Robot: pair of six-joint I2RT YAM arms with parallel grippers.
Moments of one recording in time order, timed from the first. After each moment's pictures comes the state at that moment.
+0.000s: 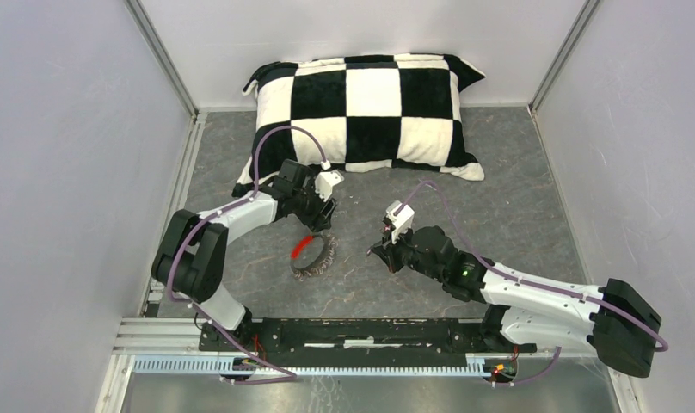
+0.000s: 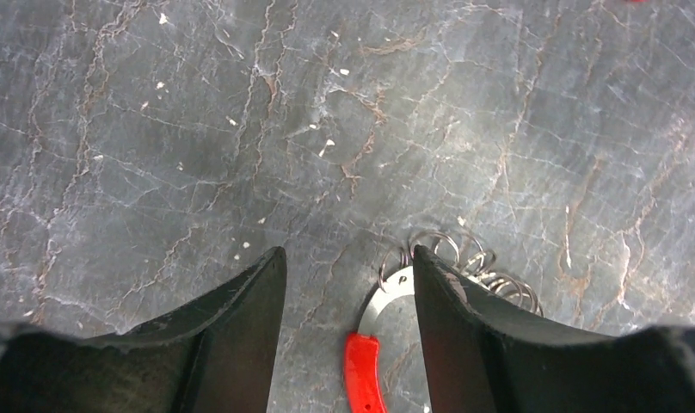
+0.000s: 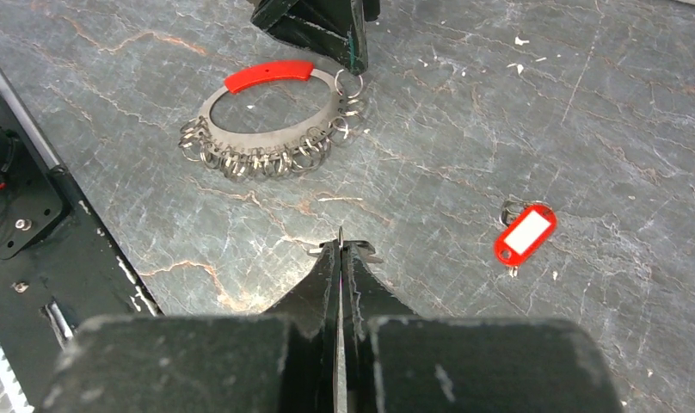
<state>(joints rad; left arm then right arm) -0.42 1.60 0.91 -0.27 0.39 0.37 1.01 1.03 0.49 0.17 0.11 0.23</state>
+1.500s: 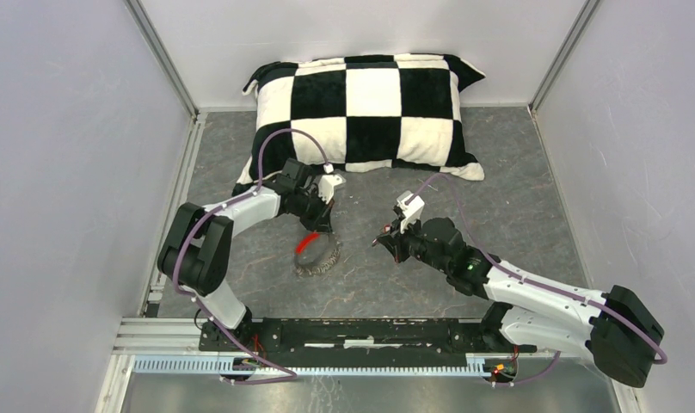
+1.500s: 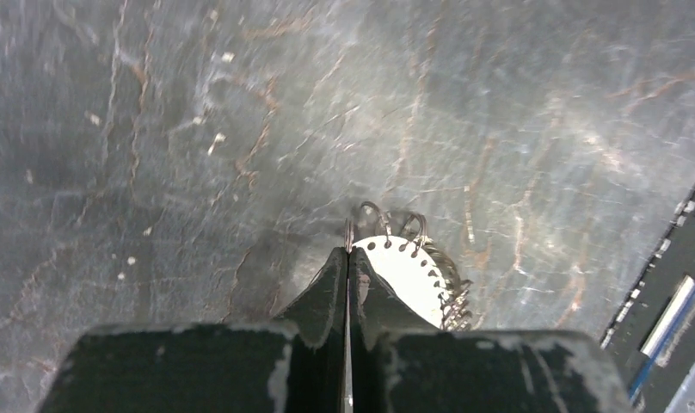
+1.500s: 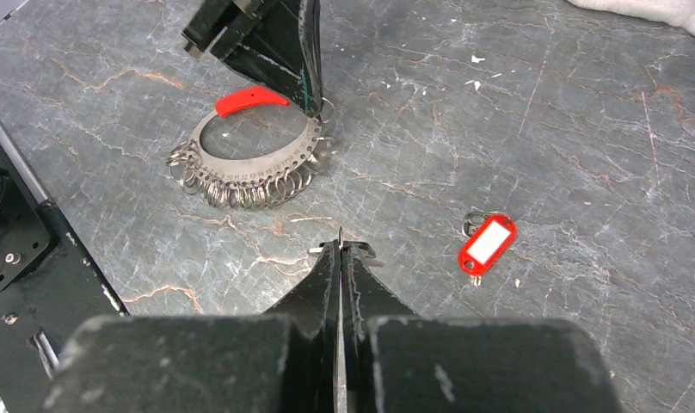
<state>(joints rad) -0.41 1.67 0.94 -0.37 0.55 0.31 0.90 1.01 0.47 0.20 0.04 0.23</state>
